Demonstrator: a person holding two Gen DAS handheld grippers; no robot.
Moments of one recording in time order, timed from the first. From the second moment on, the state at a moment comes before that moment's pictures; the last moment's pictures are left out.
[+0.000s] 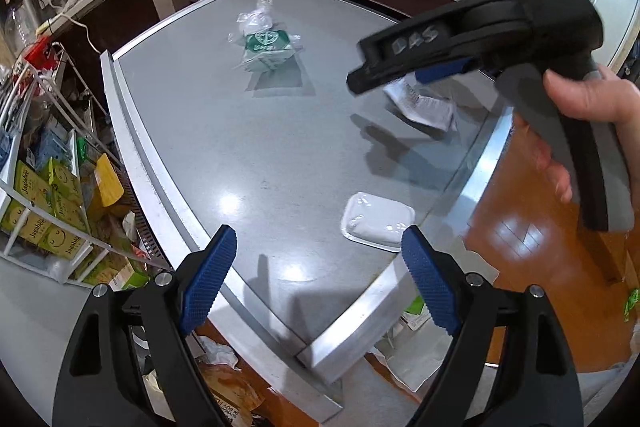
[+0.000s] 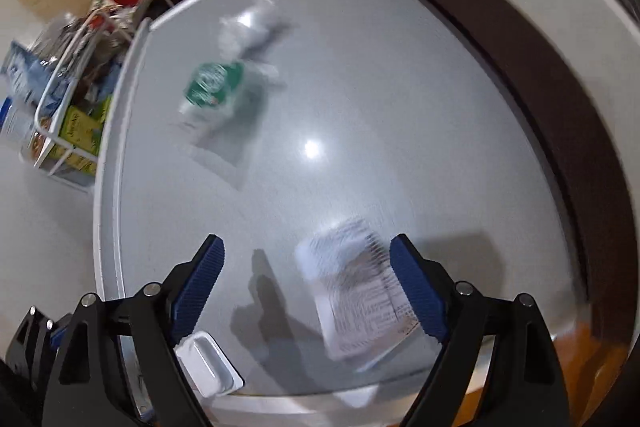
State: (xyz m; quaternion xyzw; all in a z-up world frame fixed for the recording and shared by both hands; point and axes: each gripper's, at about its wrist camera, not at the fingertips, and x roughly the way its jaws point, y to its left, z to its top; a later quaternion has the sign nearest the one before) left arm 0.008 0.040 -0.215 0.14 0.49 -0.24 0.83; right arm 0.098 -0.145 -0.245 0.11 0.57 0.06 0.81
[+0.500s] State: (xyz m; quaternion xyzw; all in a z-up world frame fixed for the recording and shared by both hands) left arm 0.018 0.024 -0.230 0.13 0.51 -0.30 0.80; right arm 0.078 -0.140 -0.235 -0.04 0.59 0.14 0.79
